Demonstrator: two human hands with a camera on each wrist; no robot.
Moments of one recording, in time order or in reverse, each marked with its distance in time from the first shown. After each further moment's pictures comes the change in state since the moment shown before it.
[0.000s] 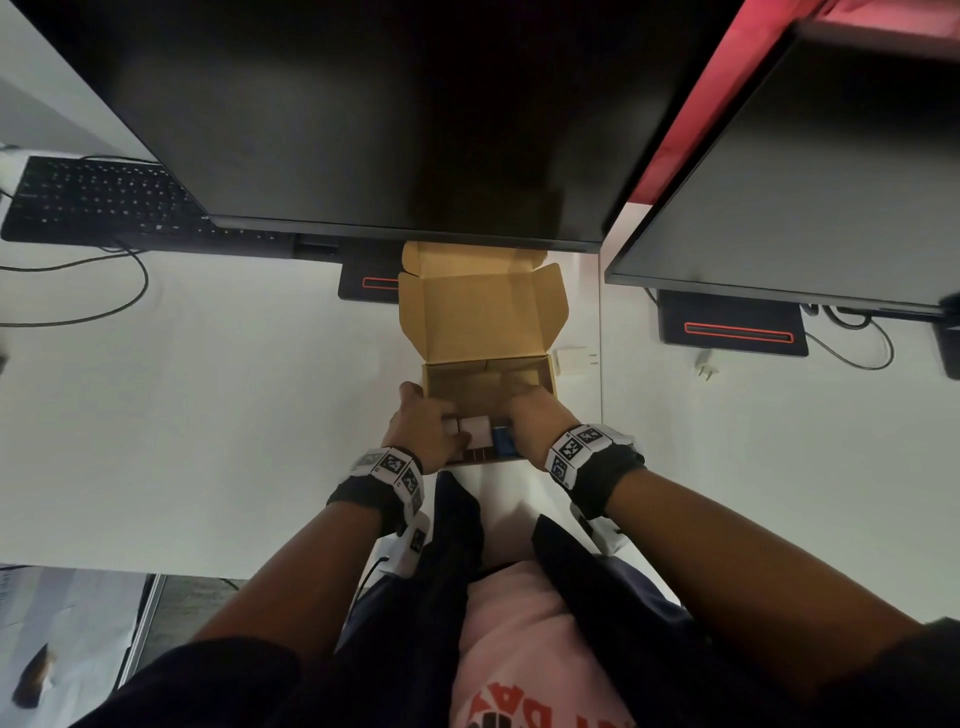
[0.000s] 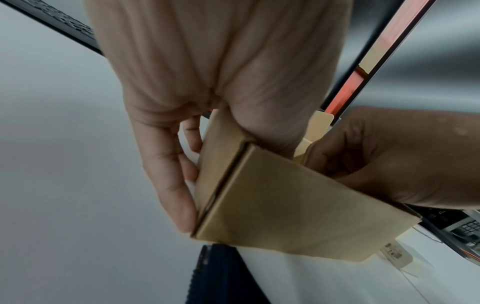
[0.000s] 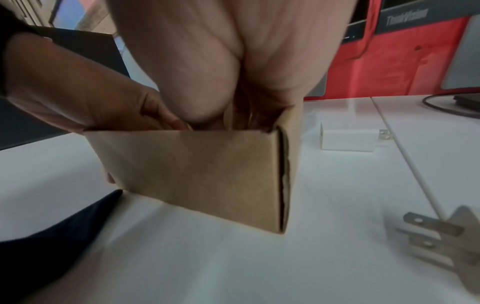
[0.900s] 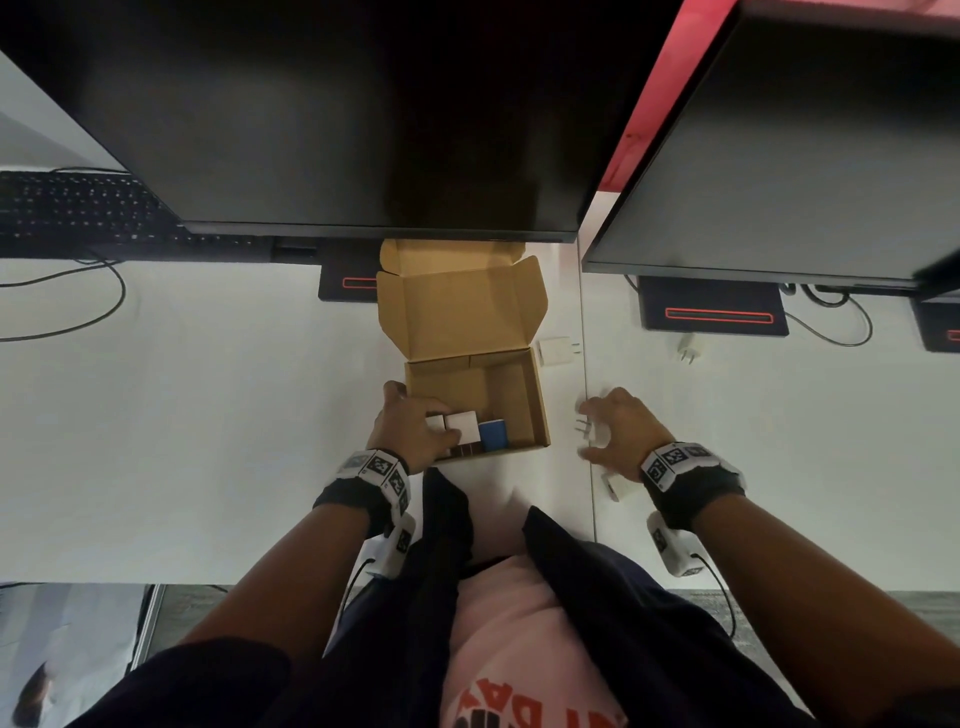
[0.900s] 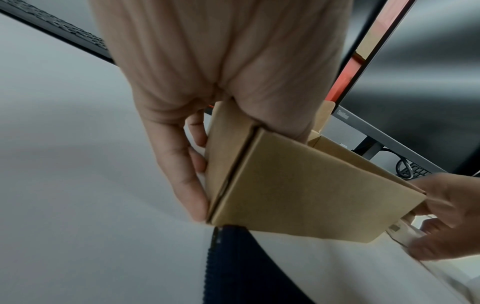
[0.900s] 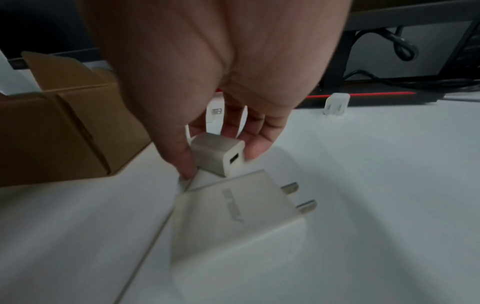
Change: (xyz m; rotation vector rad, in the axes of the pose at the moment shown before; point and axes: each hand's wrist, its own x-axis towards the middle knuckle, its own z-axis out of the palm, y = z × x) left_hand -0.003 -0.001 0.005 -0.115 0.077 0.005; right_hand -0.067 0.118 0.025 0.162 0.028 0.280
